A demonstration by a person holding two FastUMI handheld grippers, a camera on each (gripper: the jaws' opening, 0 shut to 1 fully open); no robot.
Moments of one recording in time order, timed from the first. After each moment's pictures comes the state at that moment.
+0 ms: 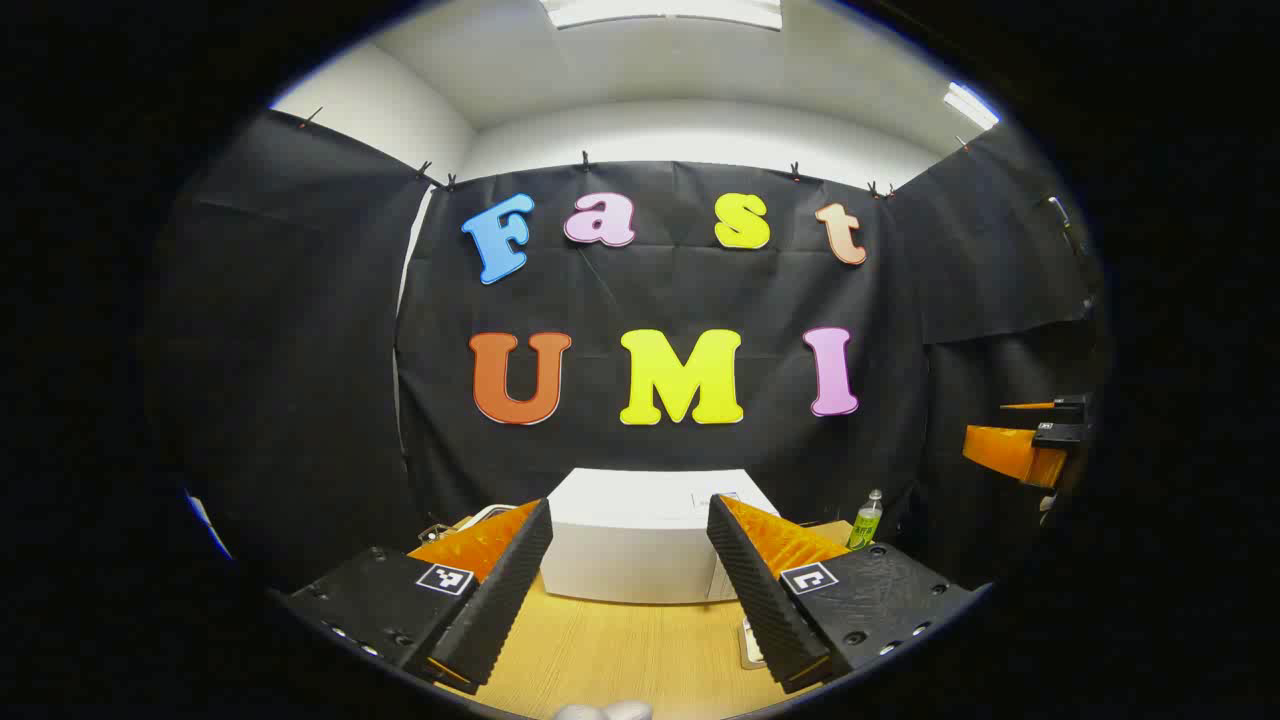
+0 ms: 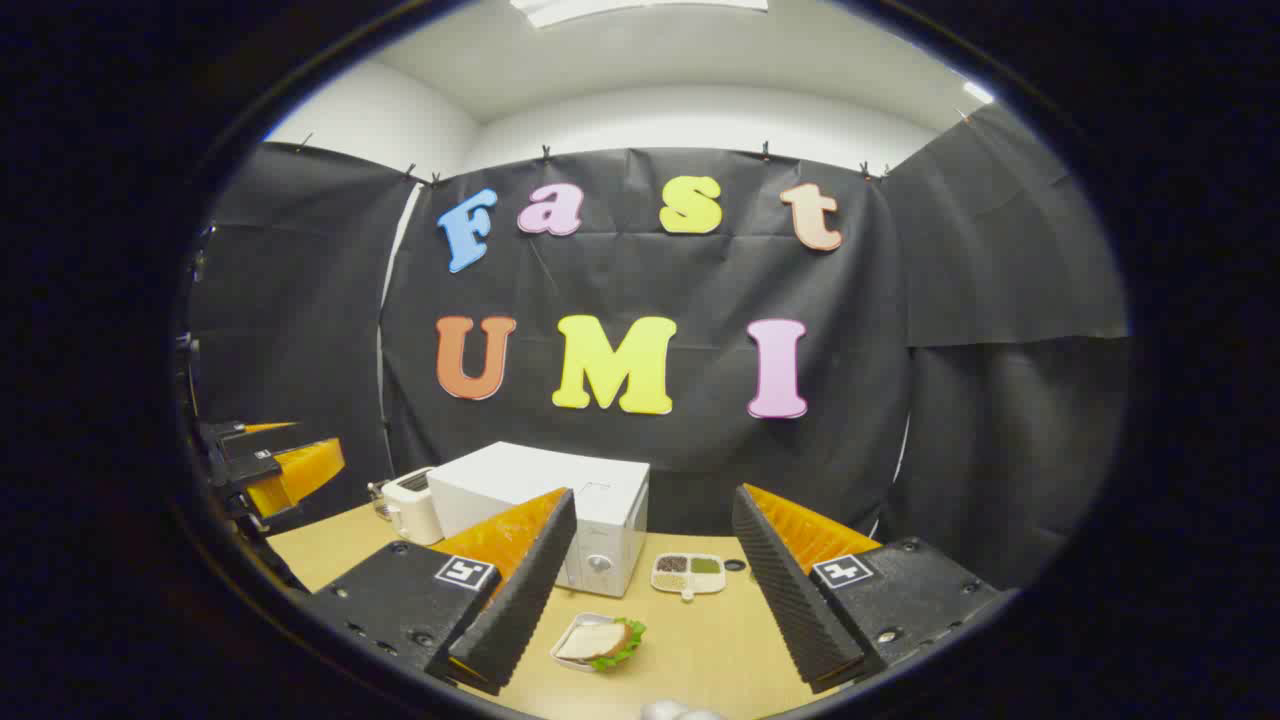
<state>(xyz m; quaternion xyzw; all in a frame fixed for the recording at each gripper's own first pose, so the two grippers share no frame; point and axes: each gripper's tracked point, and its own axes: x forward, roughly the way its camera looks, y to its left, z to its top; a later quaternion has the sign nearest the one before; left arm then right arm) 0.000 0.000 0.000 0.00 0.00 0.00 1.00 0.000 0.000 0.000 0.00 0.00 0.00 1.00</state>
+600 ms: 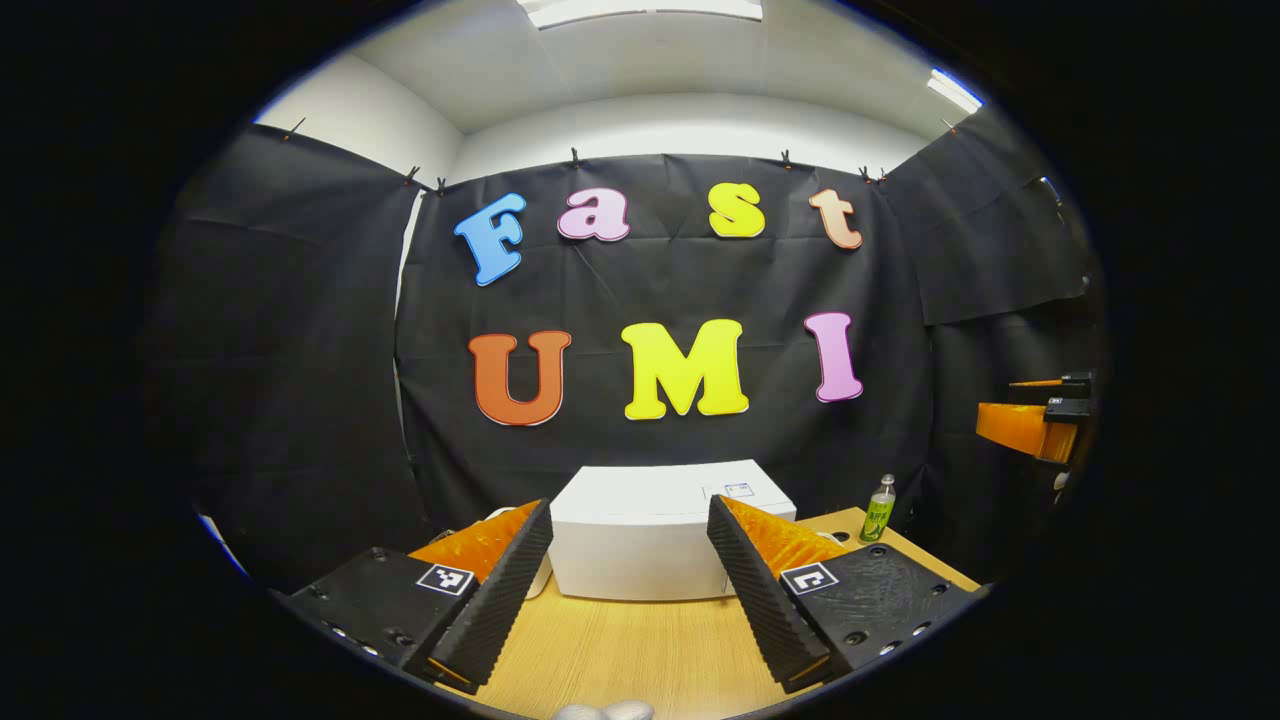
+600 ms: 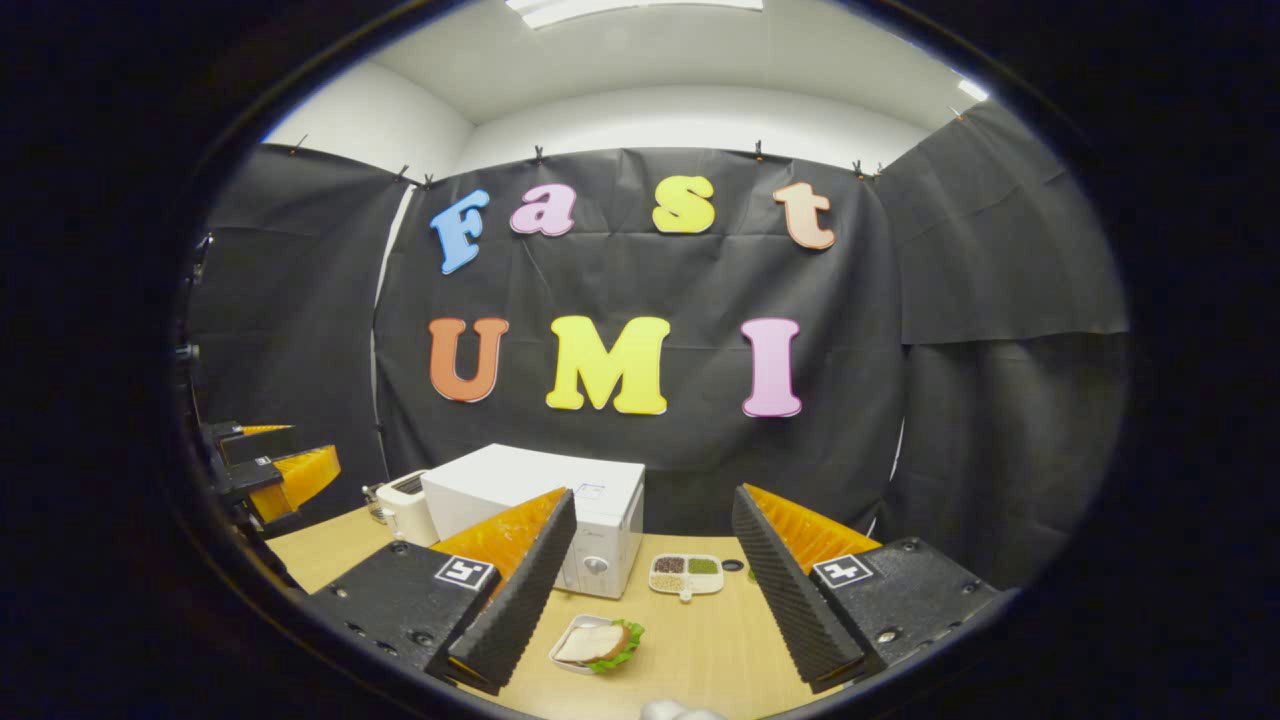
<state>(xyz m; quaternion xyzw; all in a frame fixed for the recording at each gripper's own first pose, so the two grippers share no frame) 0.008 0.004 -0.009 0.02 0.01 0.00 1.00 0.005 -0.002 -0.001 0.01 0.00 -0.01 1.00</state>
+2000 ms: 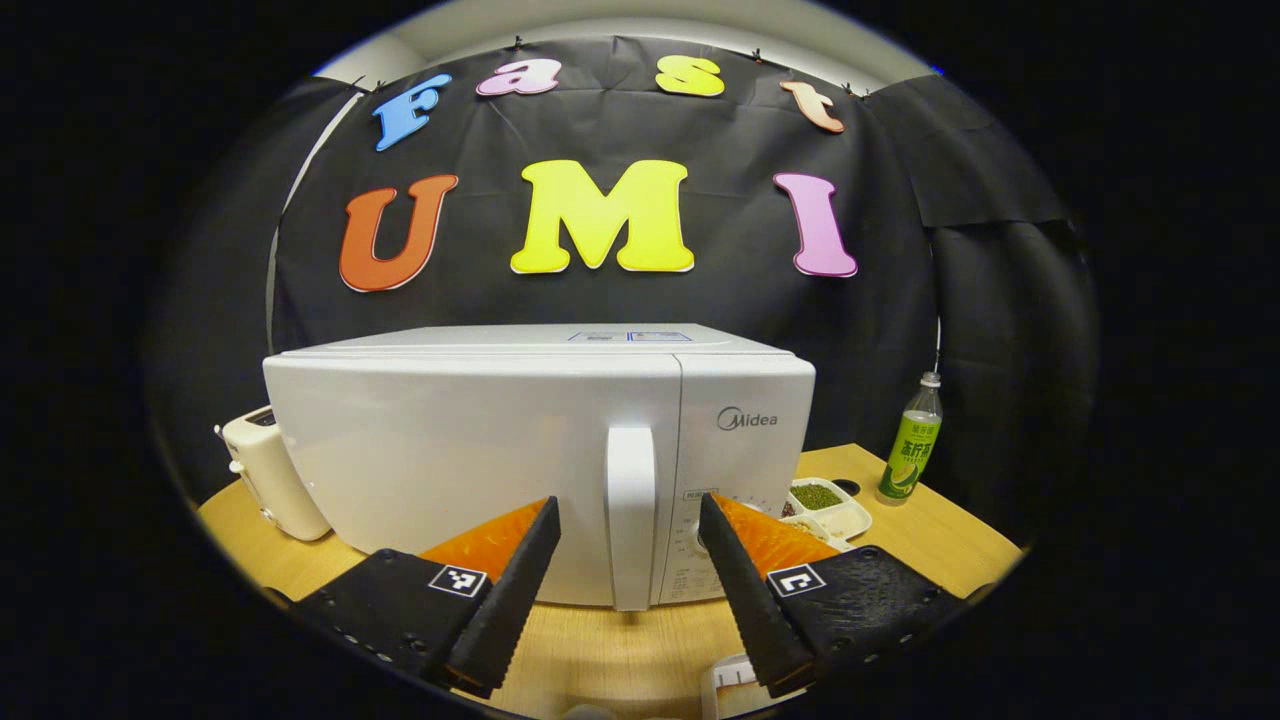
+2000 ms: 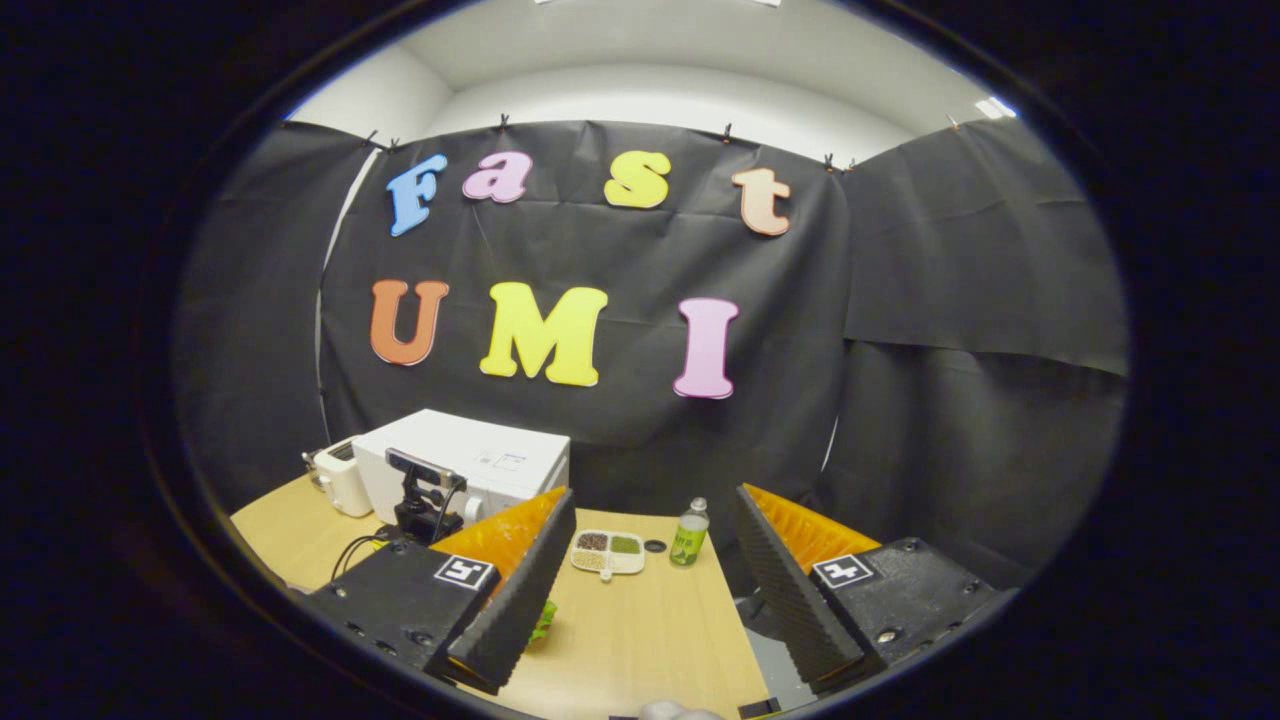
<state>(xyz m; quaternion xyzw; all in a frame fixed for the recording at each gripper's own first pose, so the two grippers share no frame) 0.248 -0.145 -0.270 -0.01 0.11 -0.07 0.99 -0.006 -0.081 -0.004 -0.03 0.06 -0.09 0.99</state>
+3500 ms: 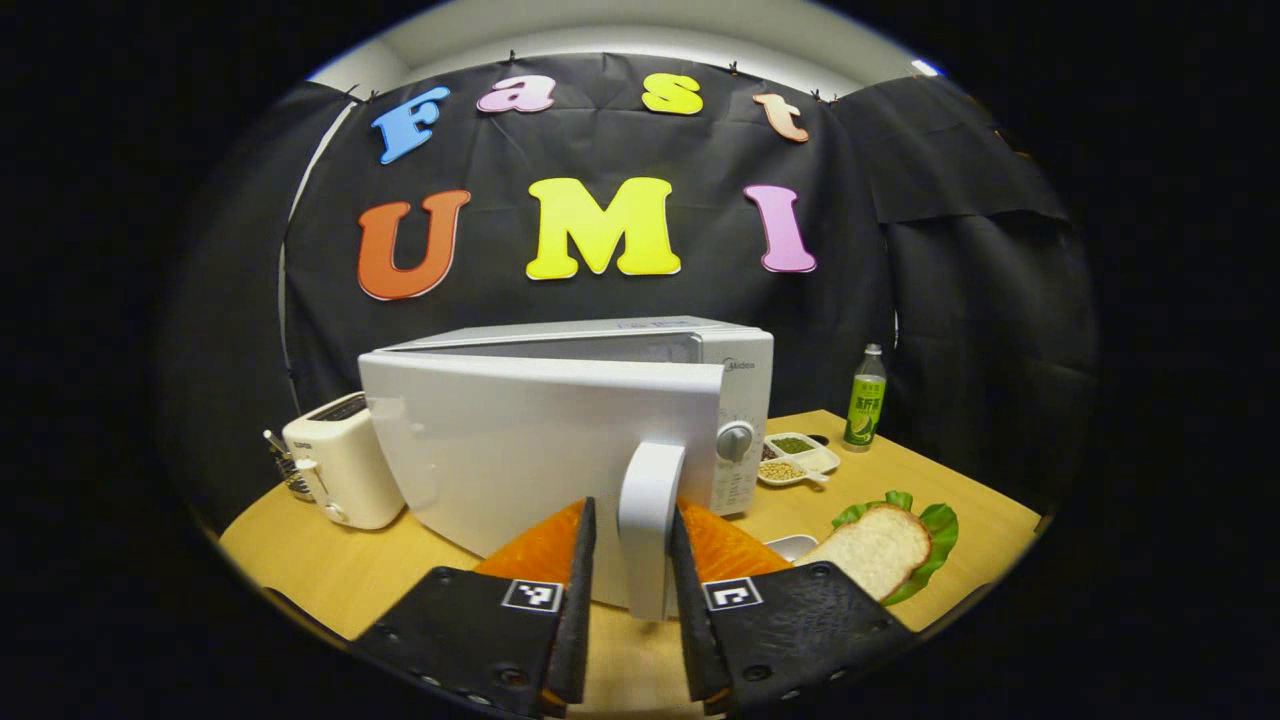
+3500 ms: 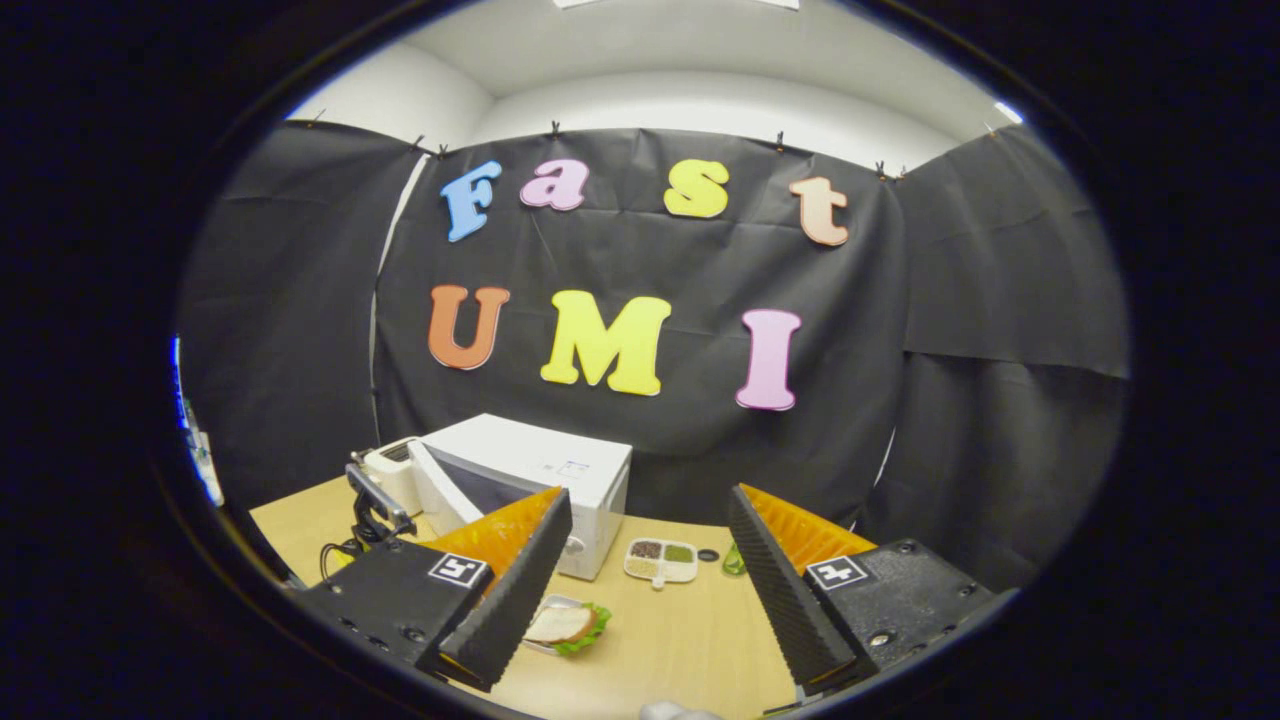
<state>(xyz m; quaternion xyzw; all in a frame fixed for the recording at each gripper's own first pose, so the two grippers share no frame) 0.120 -0.059 -0.254 0.03 0.11 -0.09 0.99 -0.001 -0.011 0.000 -0.03 0.04 0.00 1.00</state>
